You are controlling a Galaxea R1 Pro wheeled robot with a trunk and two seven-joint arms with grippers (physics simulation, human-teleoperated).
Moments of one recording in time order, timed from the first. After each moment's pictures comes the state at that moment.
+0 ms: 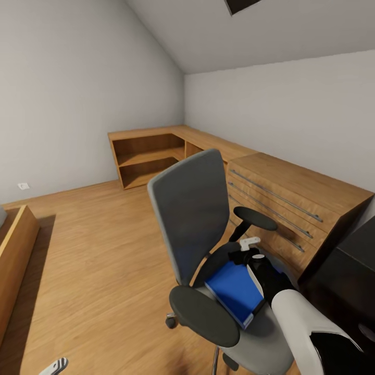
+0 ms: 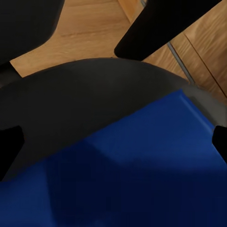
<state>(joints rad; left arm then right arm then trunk) 0.03 -0.01 0.54 -1.19 0.25 0.60 -0.05 -0.85 0.02 -0.06 -0.48 0.28 0.26 0.05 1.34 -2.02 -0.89</state>
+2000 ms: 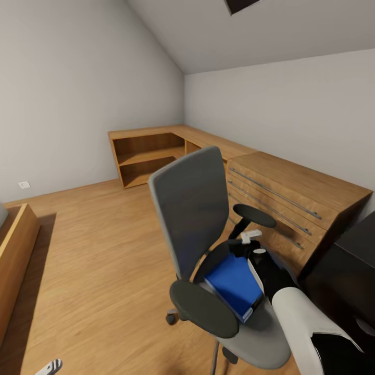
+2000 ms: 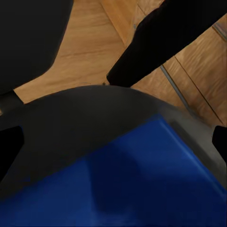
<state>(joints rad) 0.03 -0.01 0.57 -1.19 0.25 0.60 -0.05 -0.85 0.02 -0.07 -0.56 0.27 0.25 0.05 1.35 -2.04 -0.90</state>
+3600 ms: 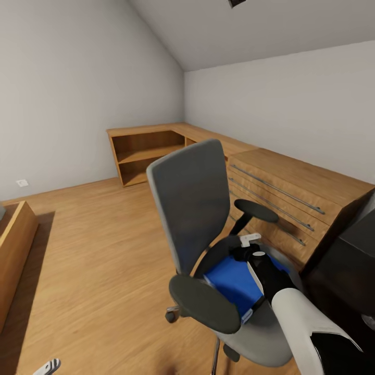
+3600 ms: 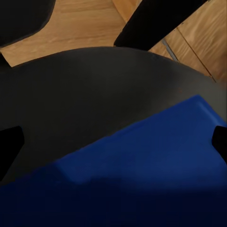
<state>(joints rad) 0.03 0.00 0.57 -1.20 0.25 0.60 -0.05 -0.85 0.02 -0.06 -0.52 0.28 0.25 0.04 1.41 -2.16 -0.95</state>
